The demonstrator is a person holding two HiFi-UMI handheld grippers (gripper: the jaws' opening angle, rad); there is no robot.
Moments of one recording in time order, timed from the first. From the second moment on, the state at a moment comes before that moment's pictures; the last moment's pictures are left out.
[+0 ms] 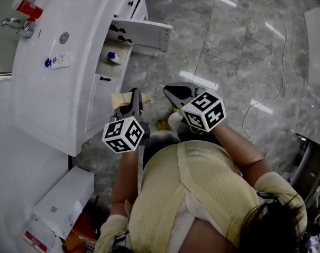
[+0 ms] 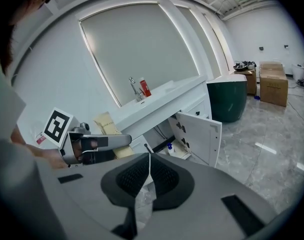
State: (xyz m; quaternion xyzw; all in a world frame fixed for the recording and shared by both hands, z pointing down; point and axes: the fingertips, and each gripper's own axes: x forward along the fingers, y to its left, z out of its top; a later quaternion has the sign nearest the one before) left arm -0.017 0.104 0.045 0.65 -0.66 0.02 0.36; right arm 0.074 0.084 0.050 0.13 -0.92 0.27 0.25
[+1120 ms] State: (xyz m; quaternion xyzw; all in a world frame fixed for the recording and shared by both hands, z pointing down) left arm -0.066 0.009 0.212 0.57 -0.70 0.05 0.43; right arm 0.048 0.005 0.160 0.14 -0.90 0.28 0.30
